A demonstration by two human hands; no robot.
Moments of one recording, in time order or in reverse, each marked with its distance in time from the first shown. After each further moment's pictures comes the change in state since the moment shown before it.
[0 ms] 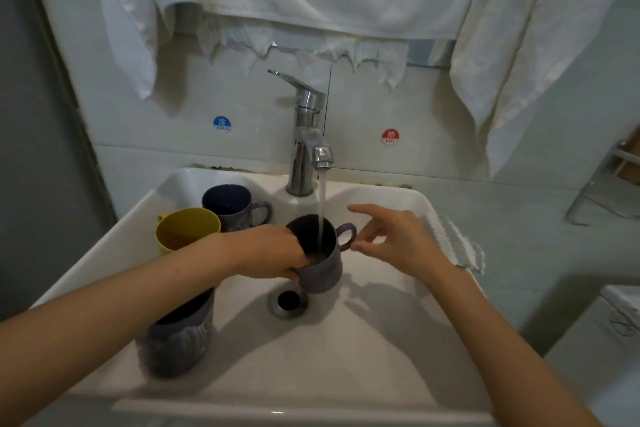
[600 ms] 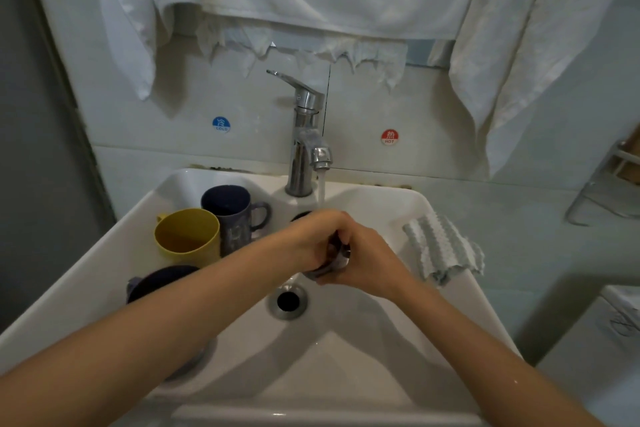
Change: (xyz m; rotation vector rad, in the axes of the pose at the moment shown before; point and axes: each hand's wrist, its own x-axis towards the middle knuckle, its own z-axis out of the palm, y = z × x) left_hand 0.051 0.052 -0.059 -1.390 0.124 -0.647; right_hand -0.001 -0.027 0.034 0.131 -0.066 0.073
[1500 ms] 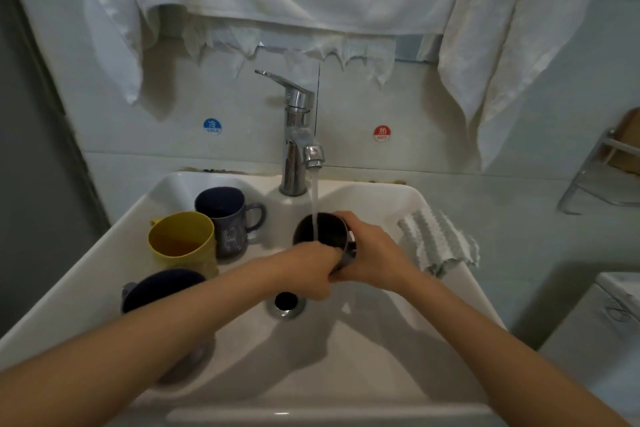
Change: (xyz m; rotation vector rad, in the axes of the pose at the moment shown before) left_hand -0.004 -0.039 0.004 1.169 -0.040 0.339; right_hand -0.001 0.014 -0.005 -0.061 -0.035 0.009
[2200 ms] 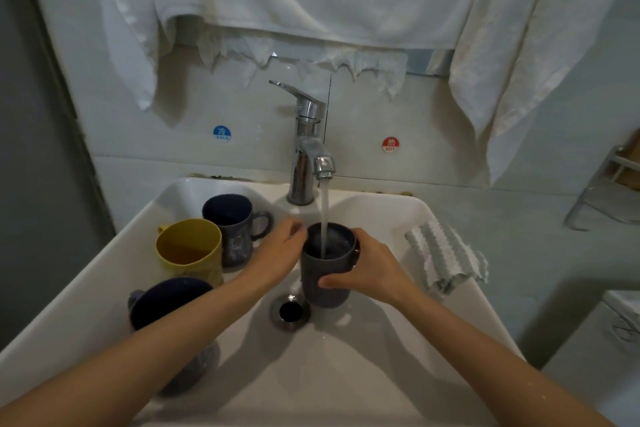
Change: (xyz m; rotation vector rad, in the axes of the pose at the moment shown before) left_hand -0.010 -0.043 0.021 -1.143 0.613 -0.316; right_hand 0.002 -0.010 0.008 0.164 0.036 0.247
